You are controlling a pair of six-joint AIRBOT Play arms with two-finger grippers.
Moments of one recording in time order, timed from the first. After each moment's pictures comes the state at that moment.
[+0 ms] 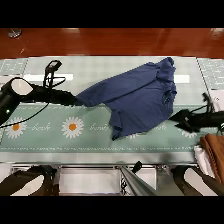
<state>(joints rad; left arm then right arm) -0.13 -1.13 0.89 1.04 -0.95 -1.15 -0.49 -1.04 0.56 -0.89 1.27 1.28</state>
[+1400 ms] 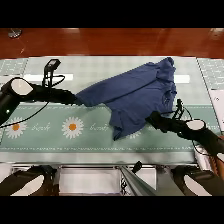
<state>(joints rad) -0.13 -1.13 0.89 1.04 -0.92 -1.16 0.11 -1.00 0.33 -0.44 0.55 1.35</state>
